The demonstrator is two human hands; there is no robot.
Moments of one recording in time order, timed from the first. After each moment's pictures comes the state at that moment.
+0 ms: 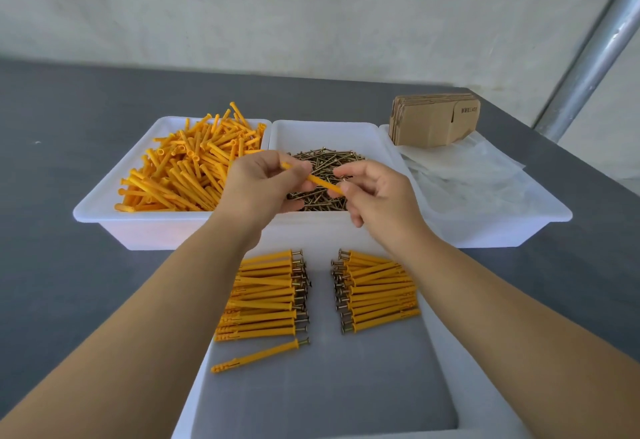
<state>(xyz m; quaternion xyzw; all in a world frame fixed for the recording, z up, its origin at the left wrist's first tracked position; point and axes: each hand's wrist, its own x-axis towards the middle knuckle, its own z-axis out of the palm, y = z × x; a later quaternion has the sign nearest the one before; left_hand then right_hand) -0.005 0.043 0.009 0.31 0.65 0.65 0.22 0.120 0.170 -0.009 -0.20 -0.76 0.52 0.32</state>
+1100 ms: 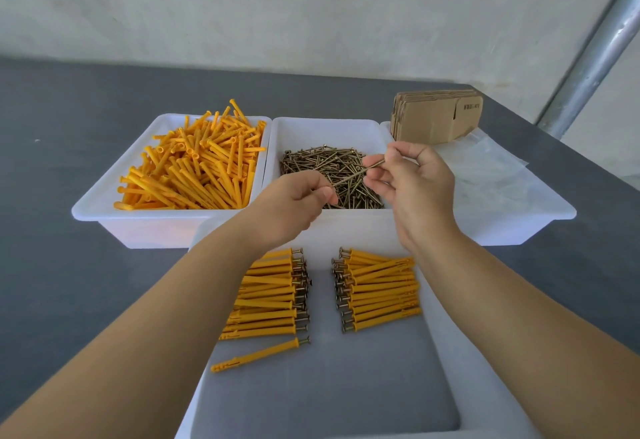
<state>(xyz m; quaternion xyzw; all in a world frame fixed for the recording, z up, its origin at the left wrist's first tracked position) 0.009 0.049 0.005 0.47 0.72 0.45 0.25 0.123 0.183 -0.001 -0.21 -0.55 0.65 0.47</state>
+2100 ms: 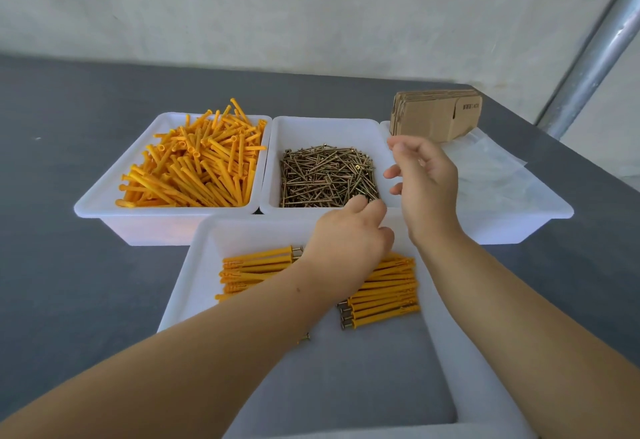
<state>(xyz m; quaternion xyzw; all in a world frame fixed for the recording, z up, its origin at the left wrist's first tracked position) 0.071 0.079 -0.028 0.68 0.71 0.06 -0.19 0.134 0.192 -0.002 -0.27 -0.67 0.48 0.50</state>
